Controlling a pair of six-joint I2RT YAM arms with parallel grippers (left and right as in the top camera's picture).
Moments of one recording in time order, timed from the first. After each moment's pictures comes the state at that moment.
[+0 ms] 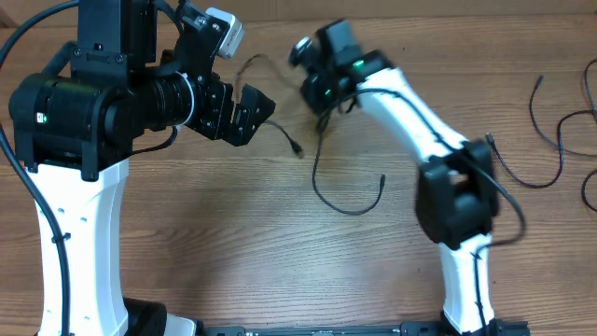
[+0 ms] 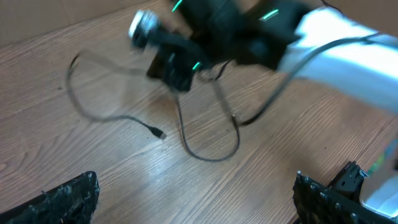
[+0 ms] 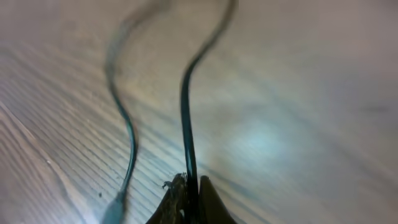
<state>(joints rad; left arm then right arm) -0.20 1.62 2.28 -1.54 0.47 0.13 0.40 2.21 1.97 -0.75 -0.24 -0.26</state>
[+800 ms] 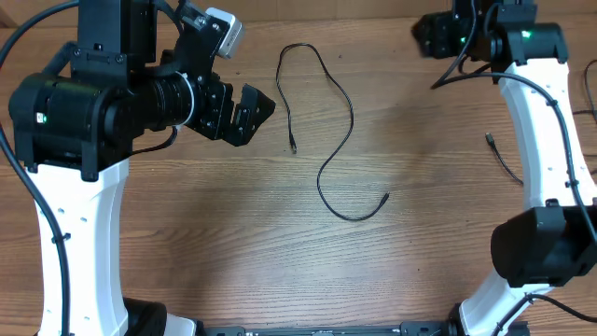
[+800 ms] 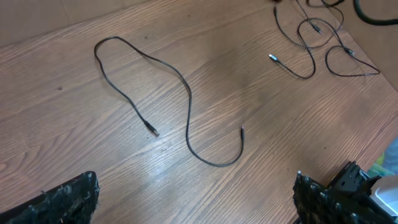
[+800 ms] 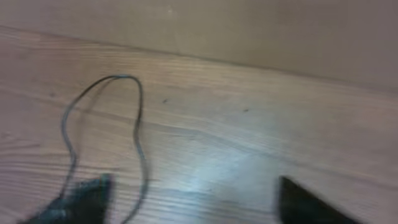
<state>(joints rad) -0.20 1.62 2.28 -1.54 0.47 0.13 0.02 1.90 1.92 -0.81 -0.26 -0.11</state>
